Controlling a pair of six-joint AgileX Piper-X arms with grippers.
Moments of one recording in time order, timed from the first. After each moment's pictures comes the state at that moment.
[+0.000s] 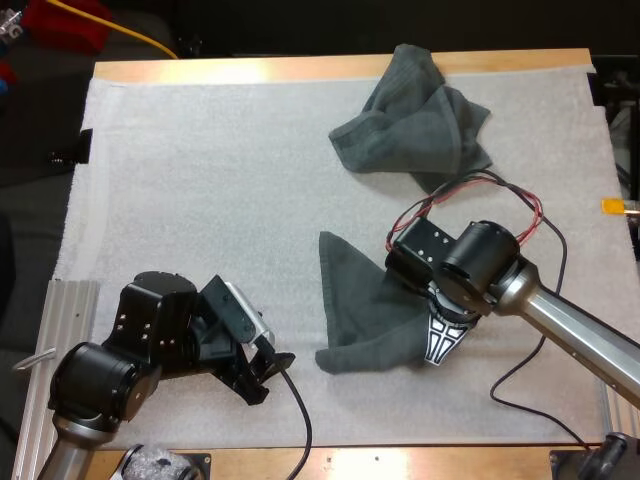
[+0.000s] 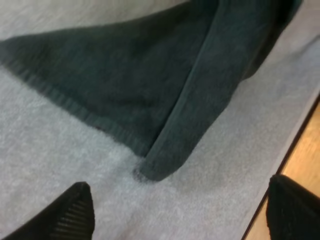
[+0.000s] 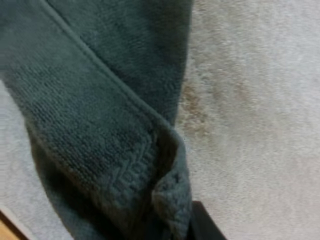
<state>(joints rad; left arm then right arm) -0.35 0.75 -0.82 1.13 0.53 -1.48 0.86 1.45 -1.33 1.53 0.23 -2.13</state>
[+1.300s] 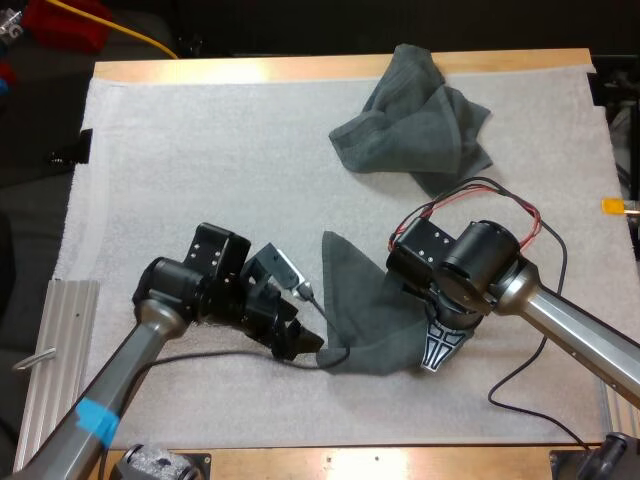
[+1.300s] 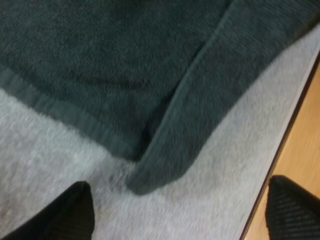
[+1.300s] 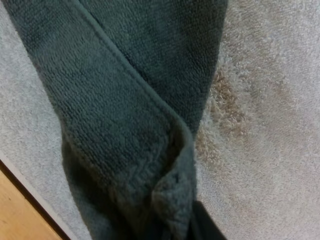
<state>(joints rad) -0.35 1.23 -0.82 1.00 0.68 -1.42 0.86 1.45 -1.33 1.55 0.14 -2.11</state>
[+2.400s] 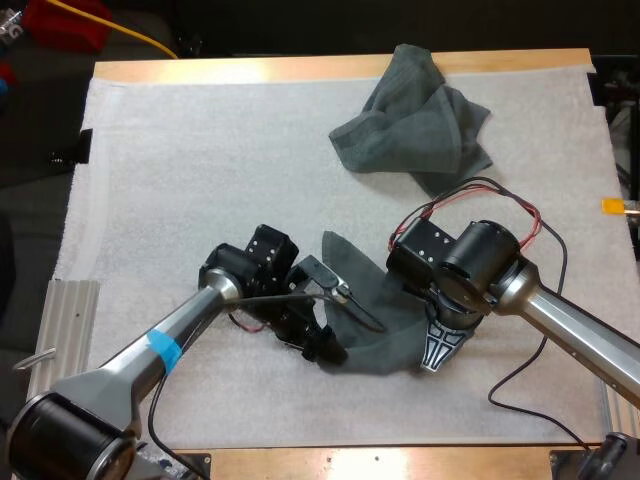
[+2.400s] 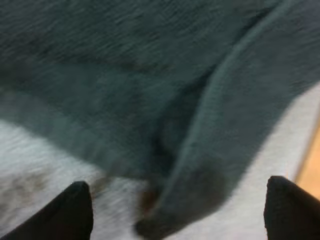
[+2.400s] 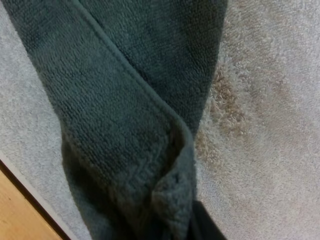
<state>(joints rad) -0.45 1.53 -0.82 0.88 0.64 -1.48 0.86 1.45 -1.33 1.55 0.14 -2.11</state>
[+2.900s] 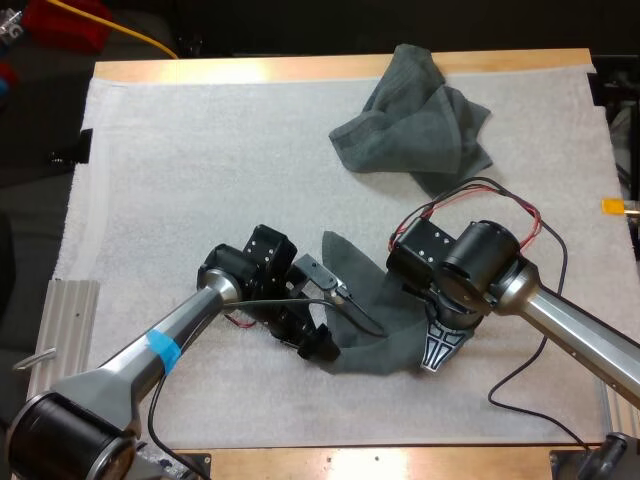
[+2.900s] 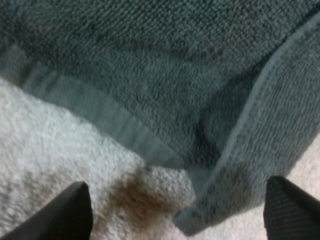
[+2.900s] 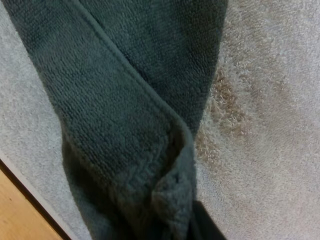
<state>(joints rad) -0.45 1.53 -0.80 0.86 0.58 -1.48 0.86 1.45 -1.33 1.55 0.14 -2.10</state>
